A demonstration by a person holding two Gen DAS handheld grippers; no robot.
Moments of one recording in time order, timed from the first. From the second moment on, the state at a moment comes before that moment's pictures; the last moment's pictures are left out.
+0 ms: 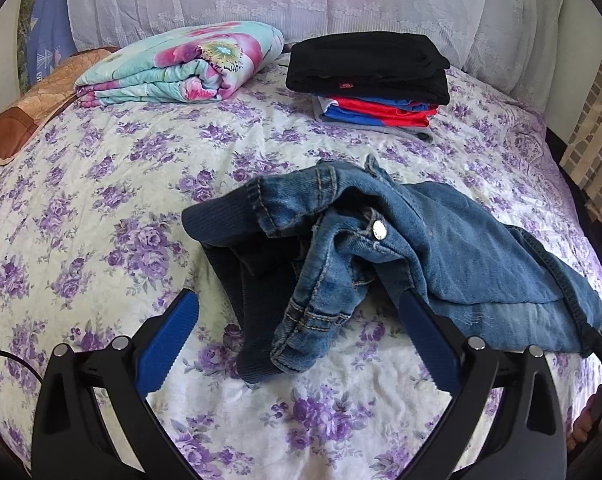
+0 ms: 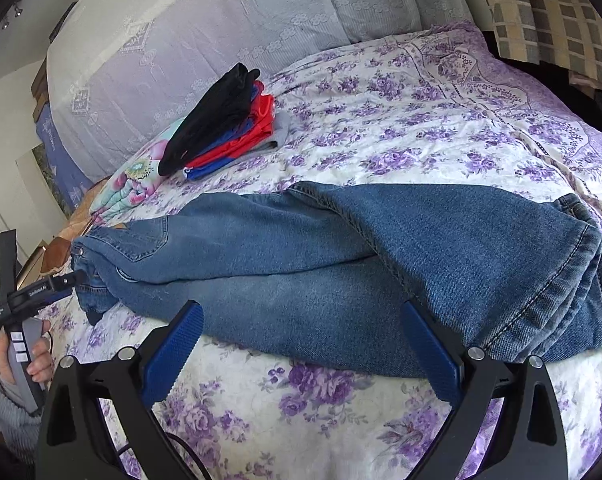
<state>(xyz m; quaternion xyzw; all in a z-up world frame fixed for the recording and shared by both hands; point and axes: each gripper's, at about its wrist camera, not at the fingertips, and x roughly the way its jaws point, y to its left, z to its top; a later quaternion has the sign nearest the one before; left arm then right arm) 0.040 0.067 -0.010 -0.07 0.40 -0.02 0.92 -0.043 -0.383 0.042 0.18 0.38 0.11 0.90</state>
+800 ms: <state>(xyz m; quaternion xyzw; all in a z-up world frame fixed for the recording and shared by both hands) 0.057 0.089 -0.014 -0.11 0.41 -0.03 0.90 -0.033 -0.386 0.050 0.19 0.42 0.17 0.87</state>
